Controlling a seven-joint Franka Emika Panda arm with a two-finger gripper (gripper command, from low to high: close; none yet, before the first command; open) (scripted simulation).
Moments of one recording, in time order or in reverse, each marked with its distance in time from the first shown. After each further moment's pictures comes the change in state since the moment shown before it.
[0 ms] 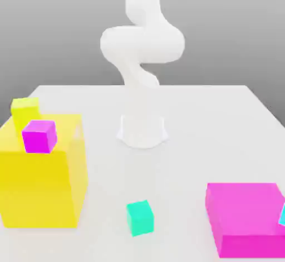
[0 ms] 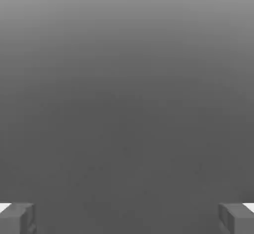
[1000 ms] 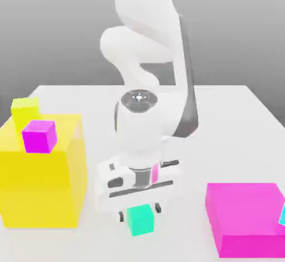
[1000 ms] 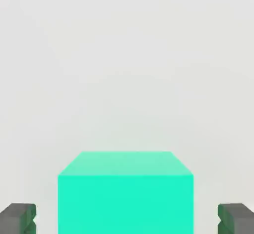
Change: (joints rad) arm 0.006 1.014 -0.015 -0.350 0.048 0.646 -0.335
